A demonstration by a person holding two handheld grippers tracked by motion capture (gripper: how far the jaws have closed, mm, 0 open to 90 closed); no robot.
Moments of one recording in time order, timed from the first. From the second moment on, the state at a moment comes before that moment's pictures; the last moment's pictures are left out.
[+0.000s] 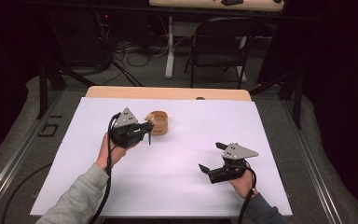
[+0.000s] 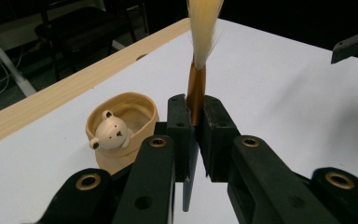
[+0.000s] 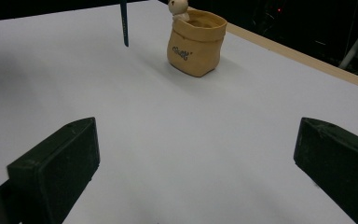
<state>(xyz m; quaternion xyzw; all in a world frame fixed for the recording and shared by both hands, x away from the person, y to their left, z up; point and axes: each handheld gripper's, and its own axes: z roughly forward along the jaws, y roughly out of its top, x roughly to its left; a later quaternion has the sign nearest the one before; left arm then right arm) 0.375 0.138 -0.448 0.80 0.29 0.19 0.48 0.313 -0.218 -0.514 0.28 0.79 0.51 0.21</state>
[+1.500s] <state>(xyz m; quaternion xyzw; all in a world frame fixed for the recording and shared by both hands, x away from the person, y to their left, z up) 0.404 0.113 -0.415 0.81 0.28 0.20 0.49 0.315 -0.225 -0.514 0.28 0.78 0.51 0.22</state>
